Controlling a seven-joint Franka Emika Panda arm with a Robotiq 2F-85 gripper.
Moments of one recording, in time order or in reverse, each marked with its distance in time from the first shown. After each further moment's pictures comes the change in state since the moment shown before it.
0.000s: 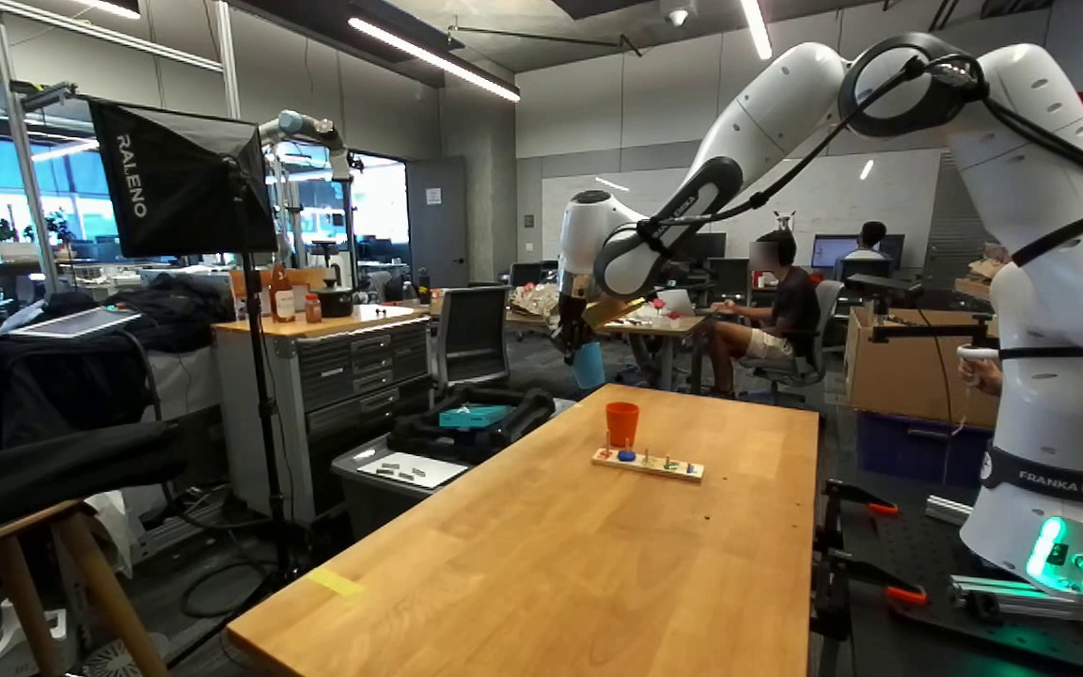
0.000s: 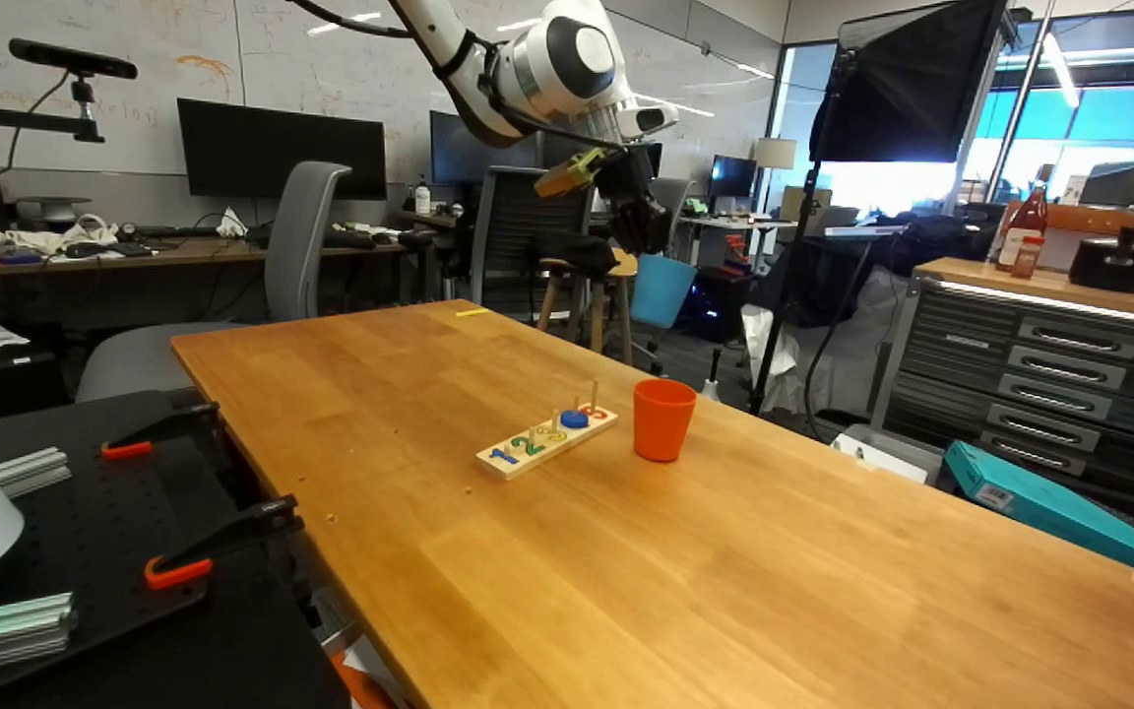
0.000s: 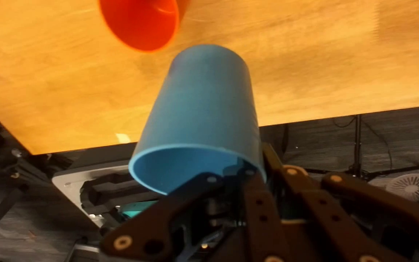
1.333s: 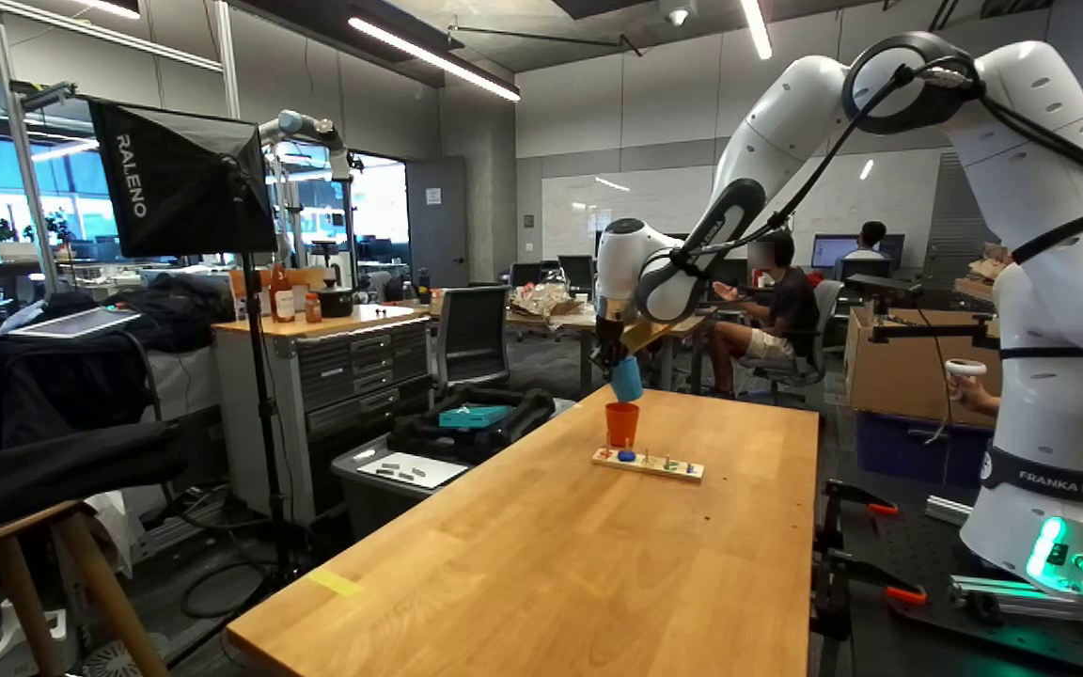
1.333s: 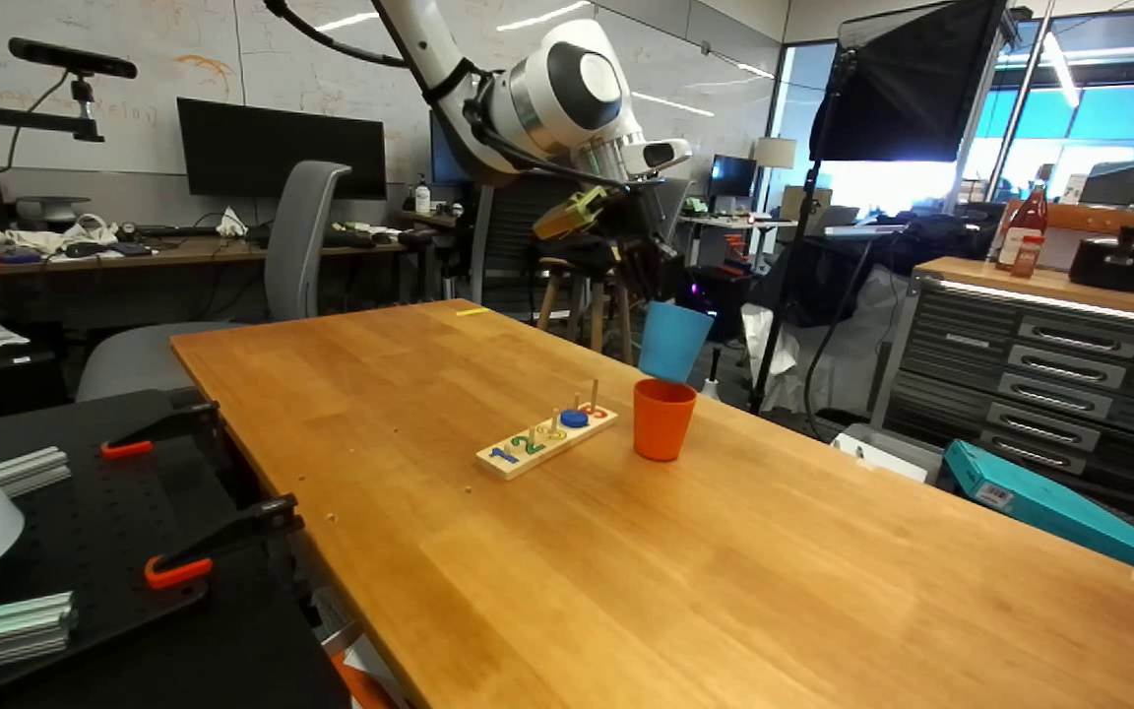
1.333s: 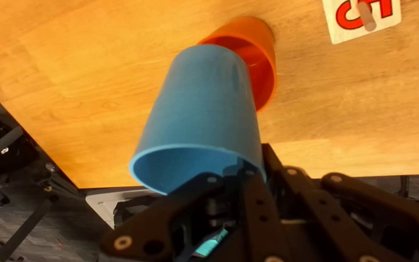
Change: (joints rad) arm -0.036 -0.028 -0.067 -0.182 -0.118 0.126 0.062
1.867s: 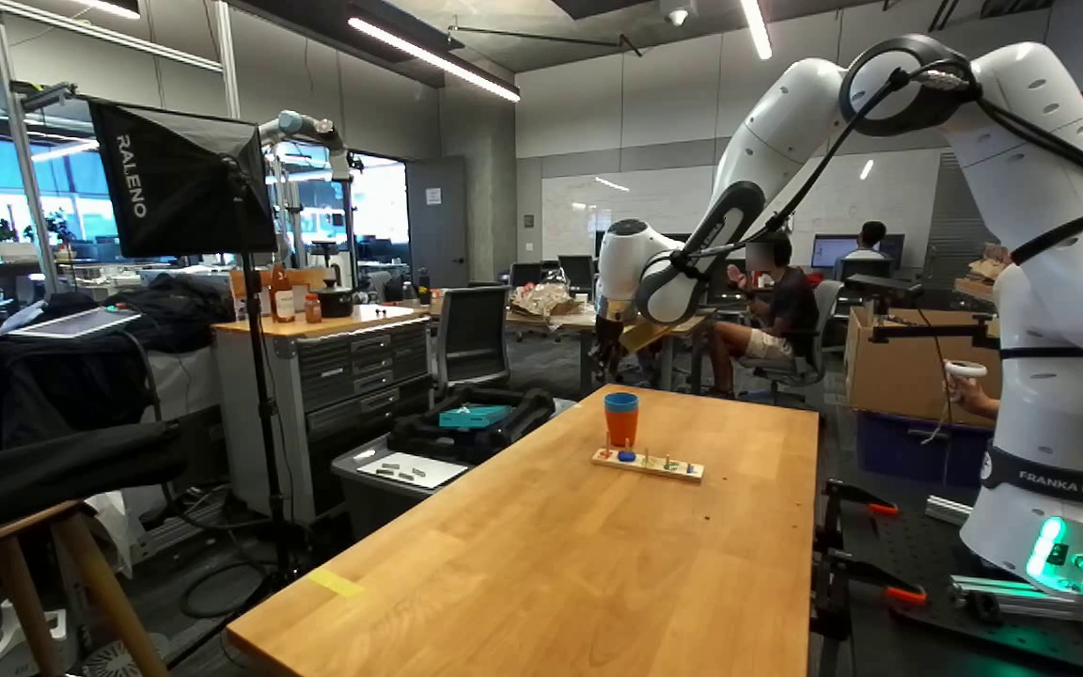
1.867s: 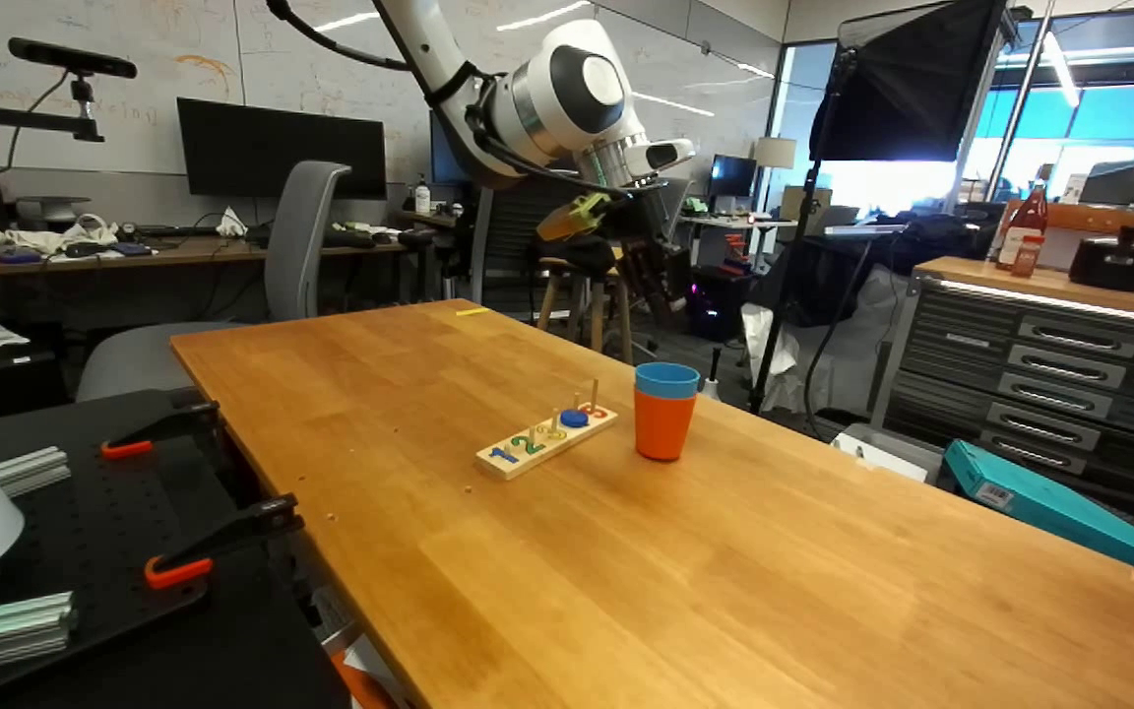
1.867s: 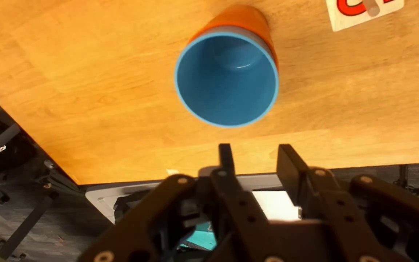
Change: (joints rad) arm -0.005 0.008 -0.005 0.000 0.000 0.040 0.012
